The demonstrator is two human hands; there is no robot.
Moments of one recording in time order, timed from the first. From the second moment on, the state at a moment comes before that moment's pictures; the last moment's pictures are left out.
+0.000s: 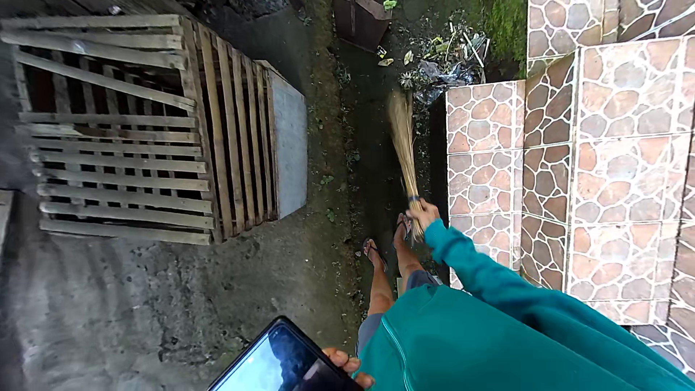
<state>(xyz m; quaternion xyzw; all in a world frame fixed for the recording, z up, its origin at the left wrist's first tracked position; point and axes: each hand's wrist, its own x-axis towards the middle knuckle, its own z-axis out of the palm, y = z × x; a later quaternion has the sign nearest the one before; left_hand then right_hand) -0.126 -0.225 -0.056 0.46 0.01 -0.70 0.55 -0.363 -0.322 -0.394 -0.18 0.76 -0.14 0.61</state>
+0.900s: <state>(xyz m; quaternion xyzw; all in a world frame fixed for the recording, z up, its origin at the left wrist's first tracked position) -0.145 -0.253 -0.053 0.38 0.01 -0.78 0.50 -0.536 -0.329 -0.433 -0.33 0.81 0.02 0.49</state>
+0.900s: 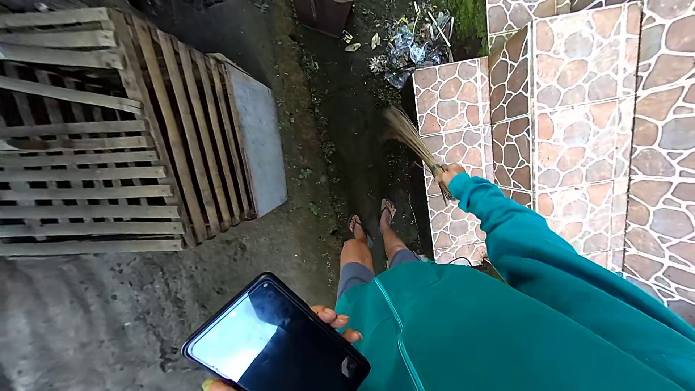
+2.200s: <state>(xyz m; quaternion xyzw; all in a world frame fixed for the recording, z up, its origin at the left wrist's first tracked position) -0.131 -0.531 -0.096 0.33 -0.11 -0.91 0.22 -0.283 -0.423 -0.400 0.28 0.54 -0.49 0.63</state>
